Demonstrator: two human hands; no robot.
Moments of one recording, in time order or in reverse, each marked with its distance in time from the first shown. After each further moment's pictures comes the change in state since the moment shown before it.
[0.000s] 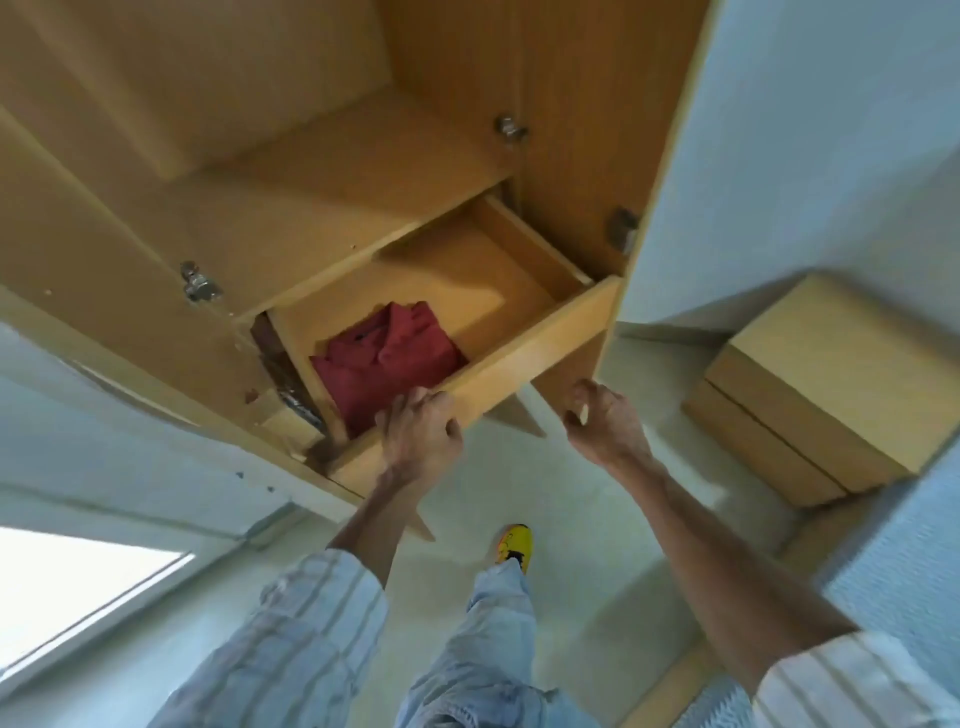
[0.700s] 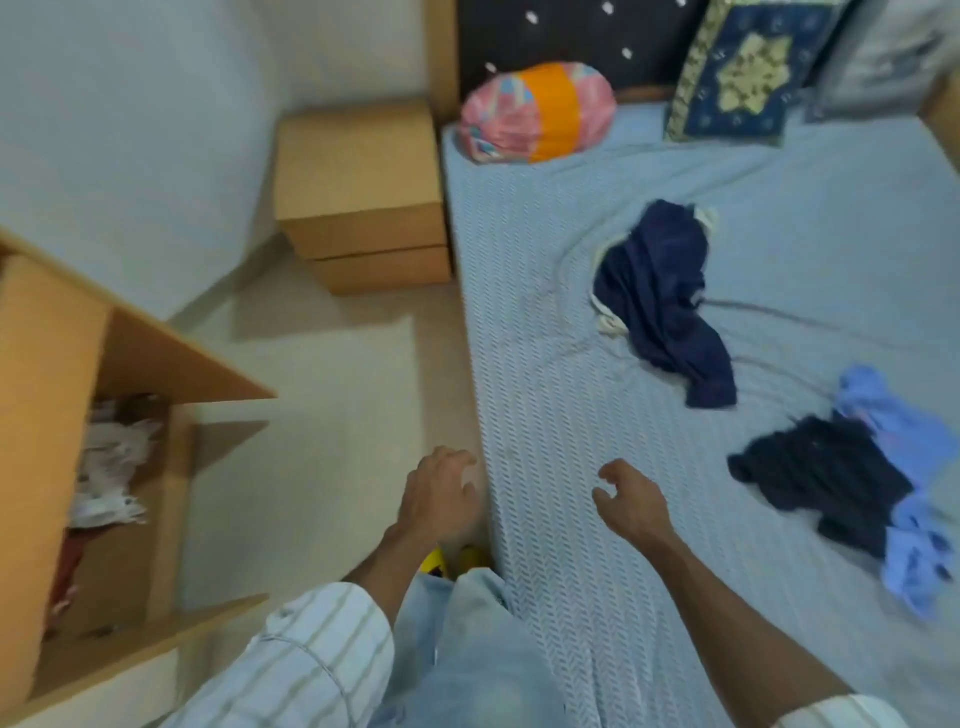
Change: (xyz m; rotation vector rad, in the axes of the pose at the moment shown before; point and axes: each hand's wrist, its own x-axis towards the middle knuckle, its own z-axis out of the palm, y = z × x) left_hand -0.322 0.196 0.179 0.096 -0.863 0.962; right_hand -0.528 0.259 0.102 0.457 0.355 1.155
